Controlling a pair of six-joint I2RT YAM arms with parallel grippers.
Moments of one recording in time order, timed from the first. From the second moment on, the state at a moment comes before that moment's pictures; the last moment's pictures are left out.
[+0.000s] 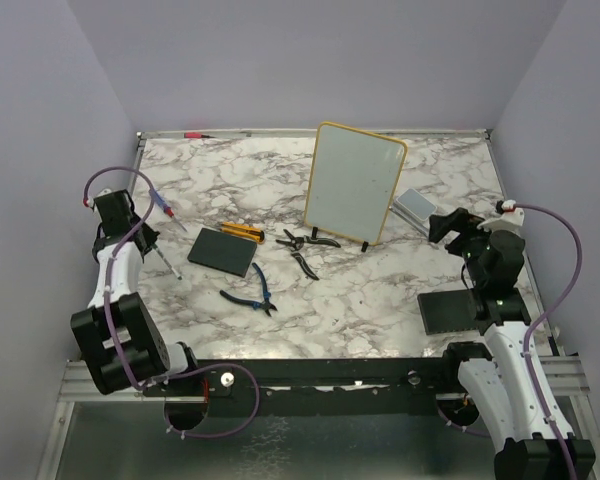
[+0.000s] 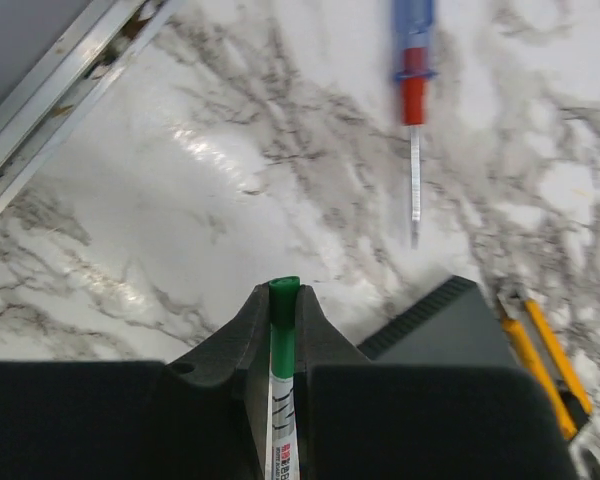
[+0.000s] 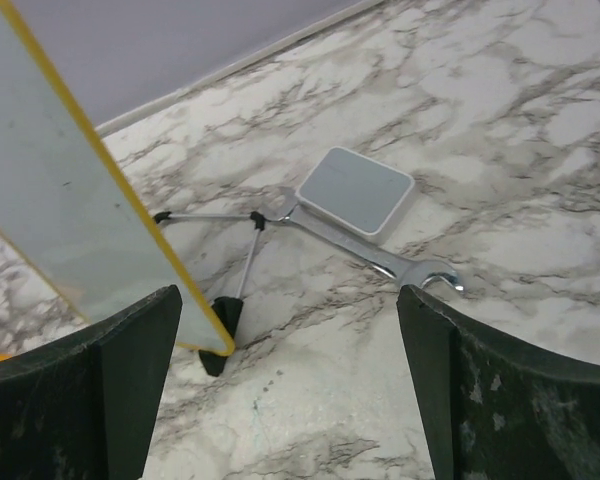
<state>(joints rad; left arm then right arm) 0.41 1.37 0.83 -0.31 -0.03 -0.40 -0.02 0.64 0.49 -0.03 0.05 0.40</state>
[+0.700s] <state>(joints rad) -0.18 1.43 0.98 -0.02 0.24 -0.70 0.40 0.77 0.52 0.10 -0.32 0.49</state>
